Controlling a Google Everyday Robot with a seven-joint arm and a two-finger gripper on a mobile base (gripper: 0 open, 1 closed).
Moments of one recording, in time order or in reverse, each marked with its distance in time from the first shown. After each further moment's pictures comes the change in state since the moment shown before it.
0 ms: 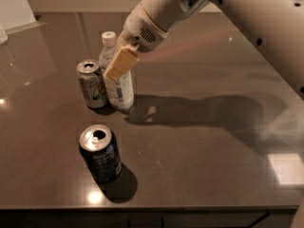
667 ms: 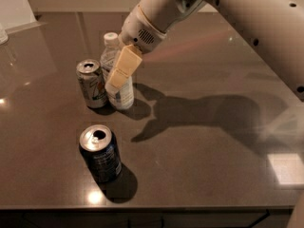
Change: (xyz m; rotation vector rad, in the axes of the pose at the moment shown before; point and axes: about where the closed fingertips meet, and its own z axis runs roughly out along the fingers) arm -0.002 0.001 0.002 -0.004 0.000 -0.002
